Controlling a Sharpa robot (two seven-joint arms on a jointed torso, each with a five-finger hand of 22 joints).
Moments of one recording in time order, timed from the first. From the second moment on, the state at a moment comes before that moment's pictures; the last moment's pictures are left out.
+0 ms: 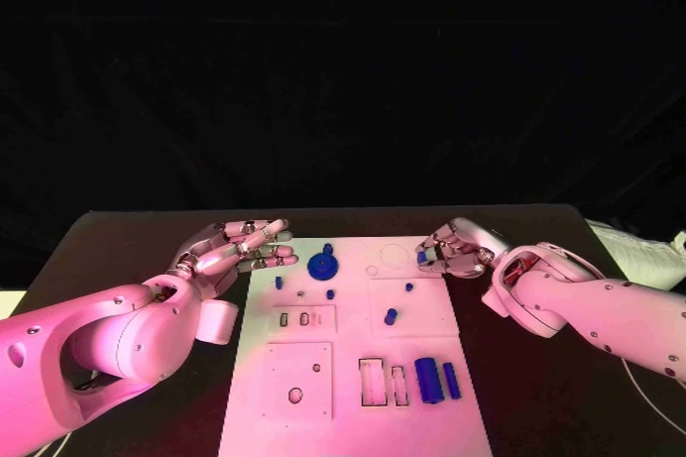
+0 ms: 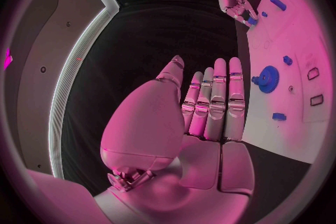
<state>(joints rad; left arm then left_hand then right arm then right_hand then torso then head) 1.23 -1.01 -0.03 1.80 0.09 -0.38 0.37 1.44 -0.05 0.04 0.15 0.14 1.01 0.21 0.07 0.07 1.10 0.15 0.07 0.07 1.18 0.10 0.15 0.23 0.16 1.08 0.21 0.18 0.08 1.14 -0.93 0.04 1.44 -1.18 -0.43 0.06 1.47 -0.03 0.19 0.08 0.15 1.17 0.10 0.09 0.08 1.42 0.03 1.19 1.46 1.47 -0.07 1.56 1.31 0.07 1.43 0.05 1.44 1.28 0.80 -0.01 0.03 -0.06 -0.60</state>
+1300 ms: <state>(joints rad) 1.23 -1.00 -0.03 1.78 0.09 -0.38 0.37 1.44 -0.05 0.04 0.15 0.14 1.01 0.21 0.07 0.07 1.10 0.15 0.07 0.07 1.18 0.10 0.15 0.23 0.16 1.08 0.21 0.18 0.08 1.09 -0.60 0.00 1.52 -1.40 -0.39 -0.14 1.42 -0.02 0.20 0.08 0.13 1.17 0.10 0.09 0.08 1.42 0.02 1.15 1.45 1.47 -0.07 1.55 1.31 0.07 1.43 0.04 1.44 1.28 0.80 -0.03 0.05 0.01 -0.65</state>
